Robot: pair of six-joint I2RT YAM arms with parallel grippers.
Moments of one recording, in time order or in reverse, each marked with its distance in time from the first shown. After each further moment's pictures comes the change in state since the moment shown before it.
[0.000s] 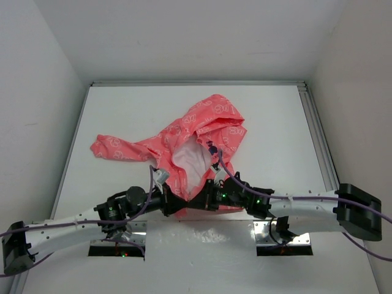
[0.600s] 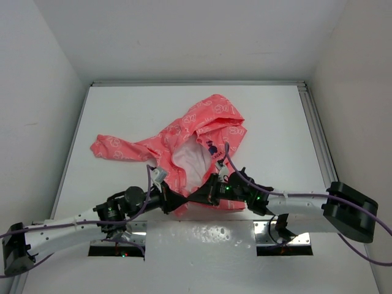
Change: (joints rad) left arm 0.006 -0.026 -0.004 0.002 -0.071 0.040; right arm -0.149 0.076 -0.071 0.222 -0.146 0.212
